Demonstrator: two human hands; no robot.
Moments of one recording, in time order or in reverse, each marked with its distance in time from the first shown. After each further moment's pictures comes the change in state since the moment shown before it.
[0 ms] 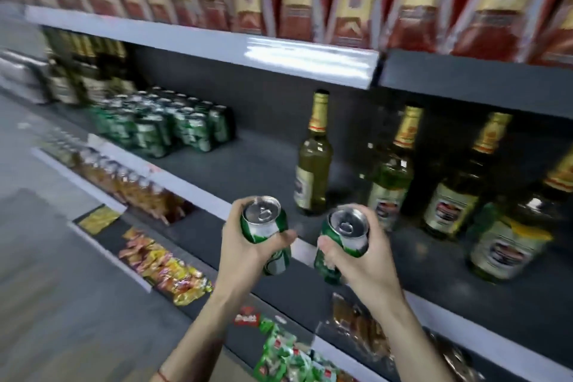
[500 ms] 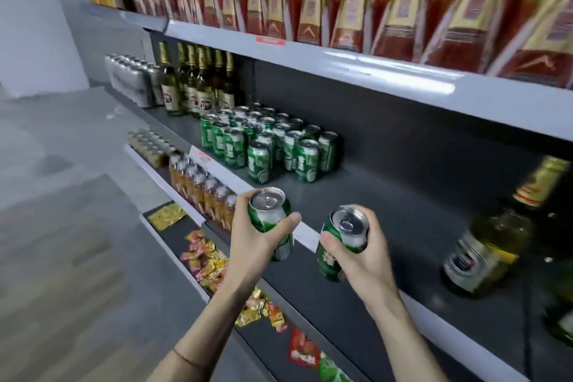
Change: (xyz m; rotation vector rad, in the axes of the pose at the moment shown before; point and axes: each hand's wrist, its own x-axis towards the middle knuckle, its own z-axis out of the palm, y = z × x) left_hand 0.157 -0.041 -0.223 0.043 0.179 0.013; right_hand 0.109 -0.021 0.271 0.105 -0.165 0.014
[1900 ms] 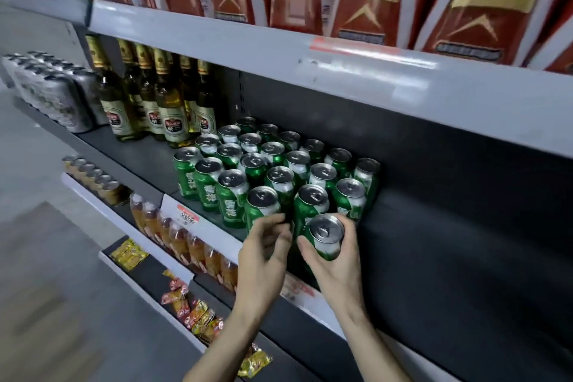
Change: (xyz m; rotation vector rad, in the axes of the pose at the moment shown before) left_hand 0.239 -0.100 -0.029 0.085 -0.147 -0.071; right_hand 0.205 0.100 0.175 -0.099 0.274 0.042
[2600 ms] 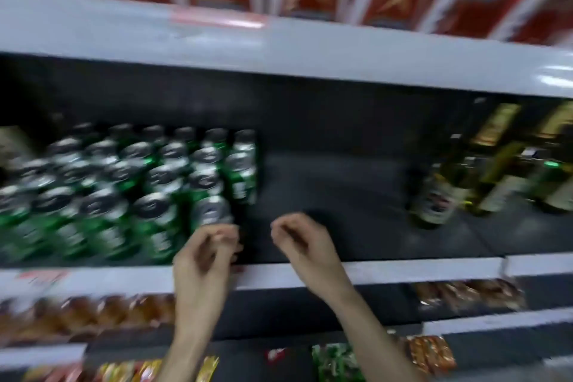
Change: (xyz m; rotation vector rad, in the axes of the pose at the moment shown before) left_hand -0.017 0.011 -0.005 -0.205 -0.408 0.065; right_hand -0.064 -0.033 -0.054 -0.208 0.174 0.173
